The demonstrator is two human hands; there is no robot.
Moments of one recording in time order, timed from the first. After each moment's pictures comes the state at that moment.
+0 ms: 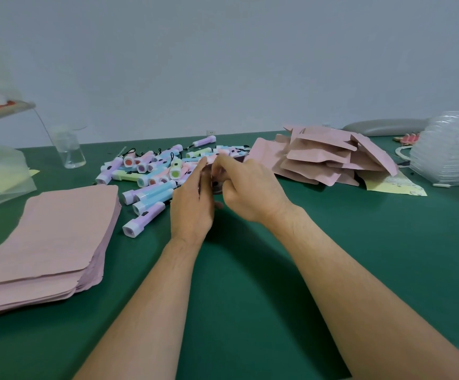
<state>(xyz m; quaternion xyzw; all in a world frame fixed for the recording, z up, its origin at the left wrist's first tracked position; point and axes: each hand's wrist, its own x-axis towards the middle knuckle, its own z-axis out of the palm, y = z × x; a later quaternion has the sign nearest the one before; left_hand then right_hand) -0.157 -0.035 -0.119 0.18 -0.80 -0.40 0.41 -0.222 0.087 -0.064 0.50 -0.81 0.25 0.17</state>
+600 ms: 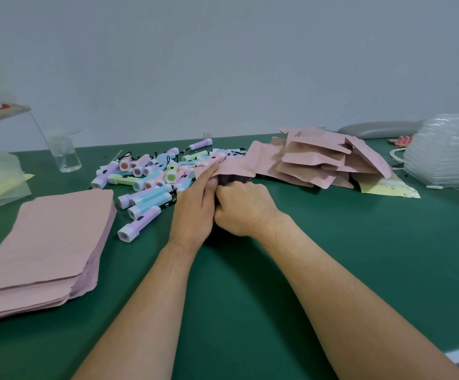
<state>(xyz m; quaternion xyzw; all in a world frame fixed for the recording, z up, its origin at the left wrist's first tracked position) -0.161 -0.036 -0.125 0.12 -0.82 -0.40 0.38 -0.220 0.075 -0.084 0.46 -0.86 0.11 0.18</state>
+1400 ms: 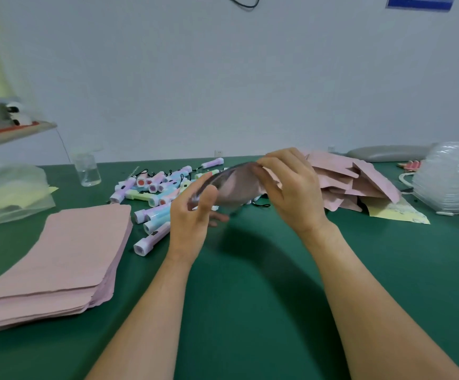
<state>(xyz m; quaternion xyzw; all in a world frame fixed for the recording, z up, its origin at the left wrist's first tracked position) -0.134 -0.032 -0.095 0.08 -0.66 -0.61 0.43 -0.262 0.122 -0.046 0.49 -0.60 0.39 0.49</state>
